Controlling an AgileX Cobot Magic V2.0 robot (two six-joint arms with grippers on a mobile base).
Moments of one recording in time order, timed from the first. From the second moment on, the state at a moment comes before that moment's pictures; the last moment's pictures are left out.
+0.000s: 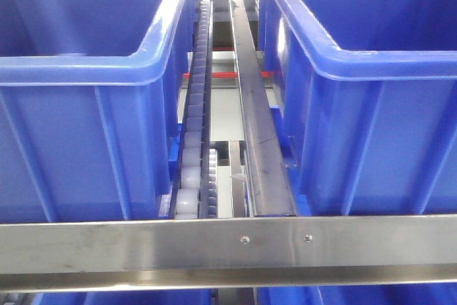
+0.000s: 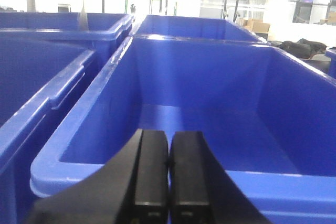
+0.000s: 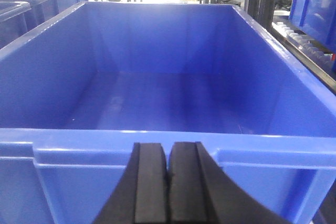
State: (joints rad) left arm -0.01 -0.01 0.01 -0.03 -0.07 -0.01; right arm 0.03 -0.01 0.03 0.04 -0.01 0.02
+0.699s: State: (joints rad) left arm -0.01 -0.01 0.01 -0.02 -0.07 -0.01; right arm 0.03 -0.01 0.03 0.04 -0.01 0.02
